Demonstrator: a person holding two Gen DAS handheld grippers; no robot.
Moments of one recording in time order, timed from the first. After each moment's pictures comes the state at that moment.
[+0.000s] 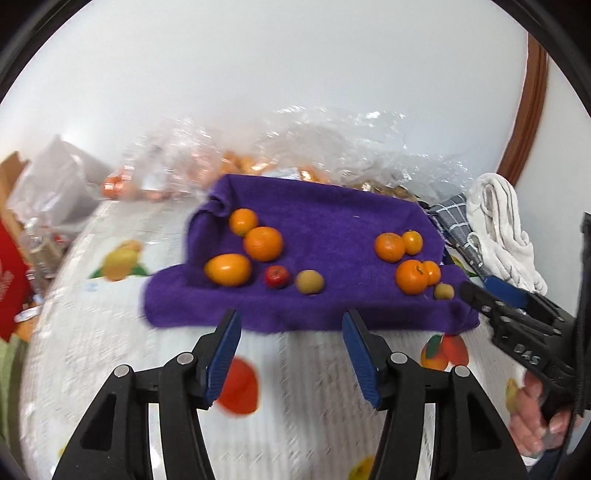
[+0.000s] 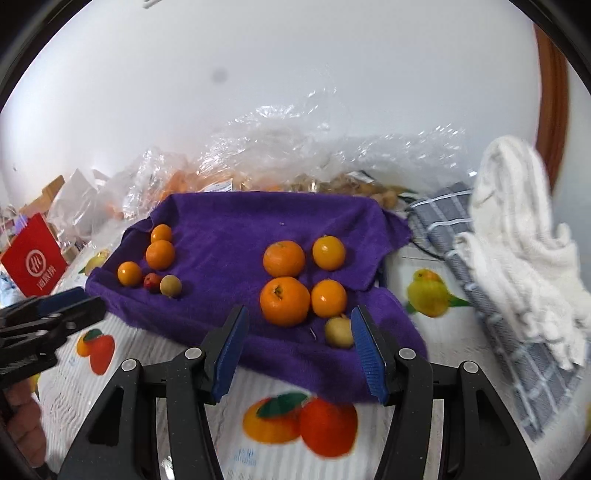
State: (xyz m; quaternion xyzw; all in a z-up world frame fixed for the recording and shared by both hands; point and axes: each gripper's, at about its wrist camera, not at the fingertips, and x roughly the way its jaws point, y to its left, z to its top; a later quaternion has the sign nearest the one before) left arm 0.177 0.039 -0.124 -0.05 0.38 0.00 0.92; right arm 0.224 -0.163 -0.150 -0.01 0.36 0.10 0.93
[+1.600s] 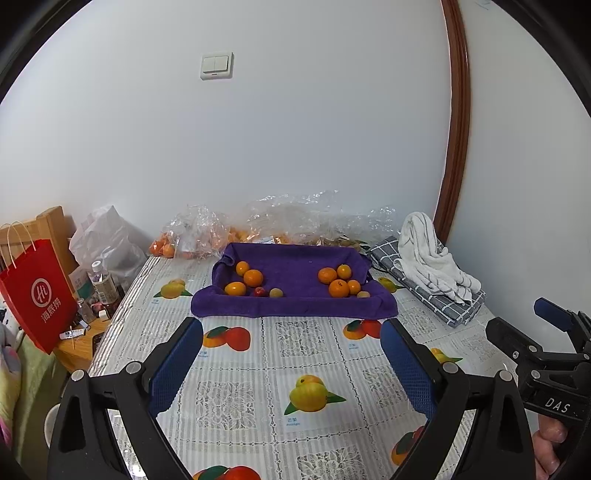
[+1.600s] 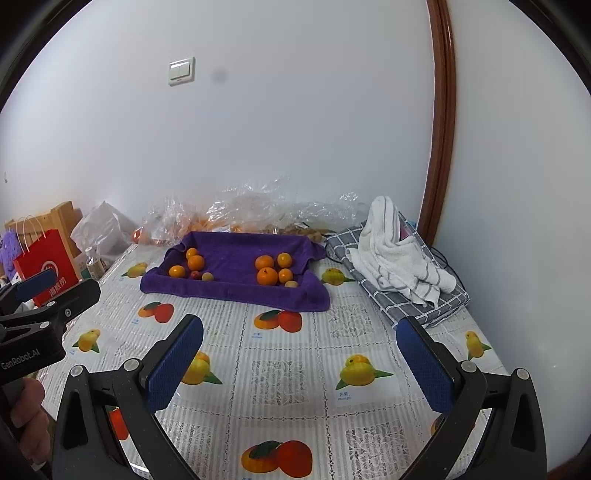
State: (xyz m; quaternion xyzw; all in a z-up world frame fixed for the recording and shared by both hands) left arm -0.020 -0.002 -0.026 -0.02 0.25 -0.02 0.97; right arm -0.024 -0.198 -0.036 -0.02 0.26 0.02 0.96
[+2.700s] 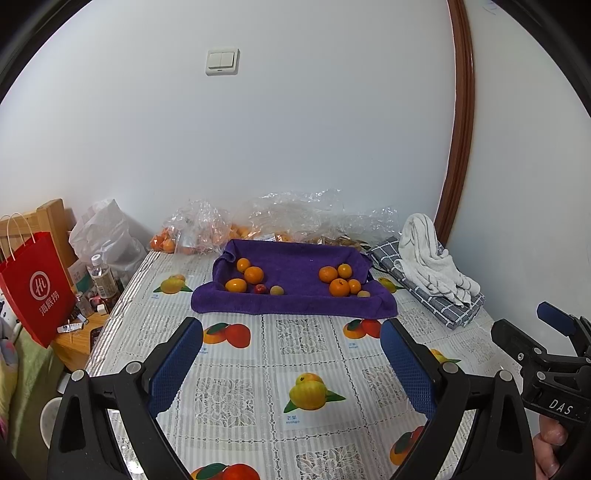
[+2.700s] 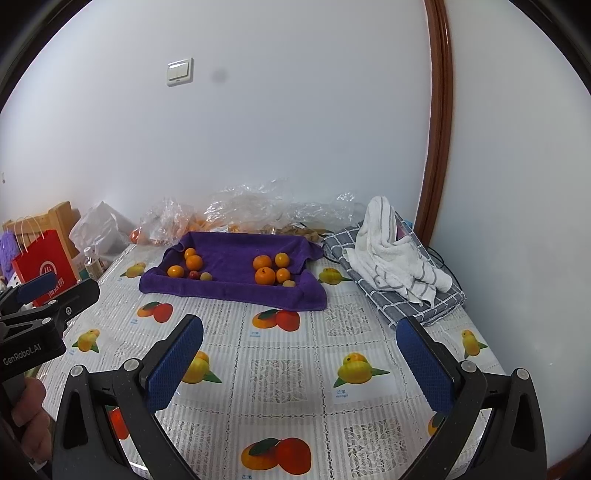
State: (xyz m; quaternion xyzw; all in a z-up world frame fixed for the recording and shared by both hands) left arm -0.019 0.004 -0.027 -0.03 0.25 -0.02 0.97; right arm -0.025 -0.199 -0.032 -0.02 0.26 0.01 0.96
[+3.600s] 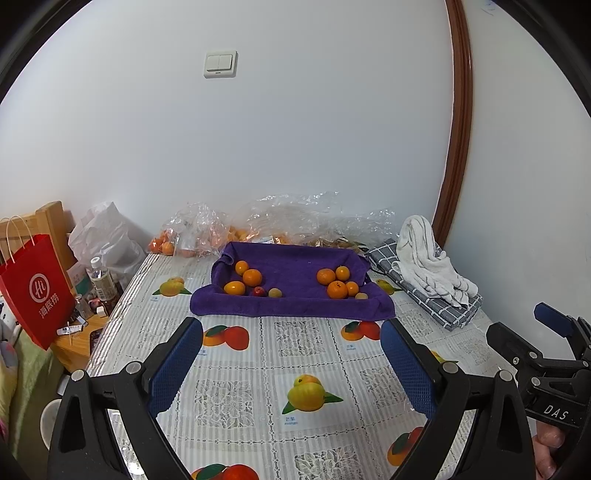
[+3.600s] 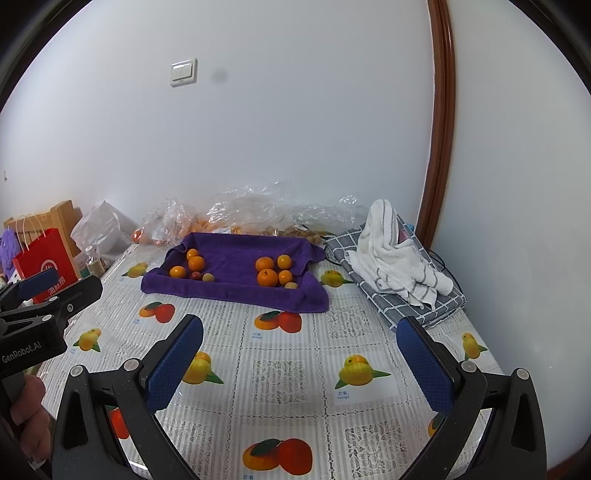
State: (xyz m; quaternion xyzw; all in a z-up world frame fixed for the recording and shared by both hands) left arm -0.019 0.002 -0.024 -0.03 0.25 -0.02 0.97; right arm -0.026 -0.198 -0.031 -0.03 0.26 0.02 0.96
